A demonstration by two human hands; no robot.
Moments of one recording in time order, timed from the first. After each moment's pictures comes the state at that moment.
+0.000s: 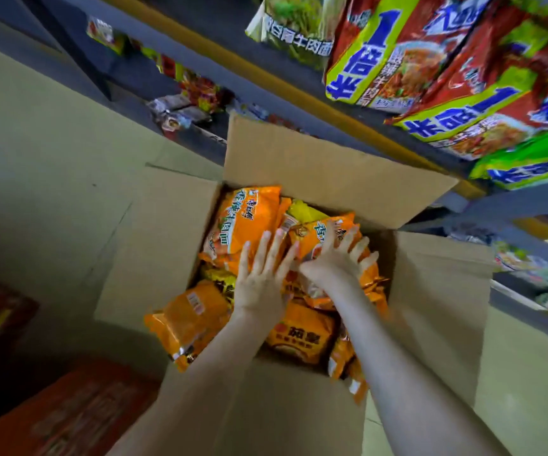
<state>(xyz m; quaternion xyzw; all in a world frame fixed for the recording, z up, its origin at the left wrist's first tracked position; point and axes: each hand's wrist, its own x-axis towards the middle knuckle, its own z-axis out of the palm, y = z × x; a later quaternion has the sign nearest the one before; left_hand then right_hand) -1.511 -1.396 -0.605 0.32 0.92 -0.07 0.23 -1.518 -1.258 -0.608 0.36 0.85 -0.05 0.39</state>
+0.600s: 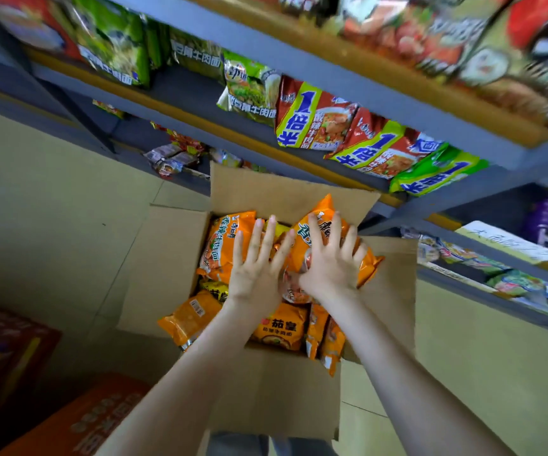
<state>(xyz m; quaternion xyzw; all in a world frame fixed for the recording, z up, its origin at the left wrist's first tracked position) -1.519 -1.381 -0.494 0.36 0.93 -0.01 0.06 -1.486 -1.249 -0.462 0.27 0.94 -0.02 0.20</state>
